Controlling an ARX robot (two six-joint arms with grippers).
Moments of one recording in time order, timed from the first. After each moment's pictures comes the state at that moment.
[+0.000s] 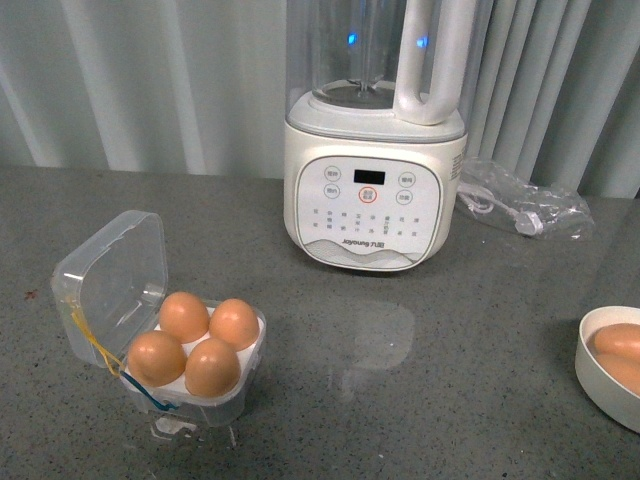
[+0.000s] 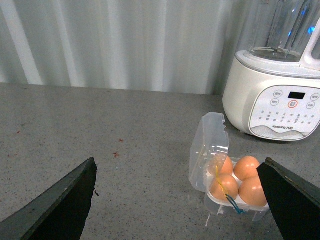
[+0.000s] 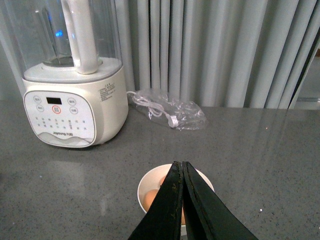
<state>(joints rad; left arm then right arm) 0.00 0.00 0.03 0.00 0.00 0.00 0.00 0.01 0.01 0.01 0.00 0.00</state>
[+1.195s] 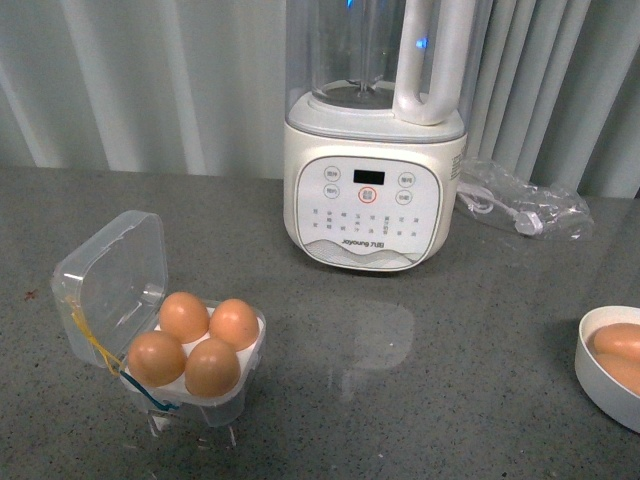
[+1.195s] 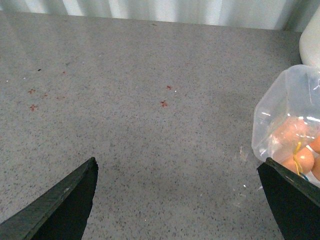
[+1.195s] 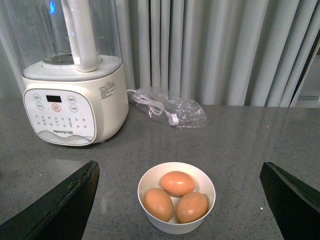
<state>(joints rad) 0.08 0.60 0.23 0.07 -0.10 0.05 0.00 0.00 0.01 0.00 0.00 0.00</state>
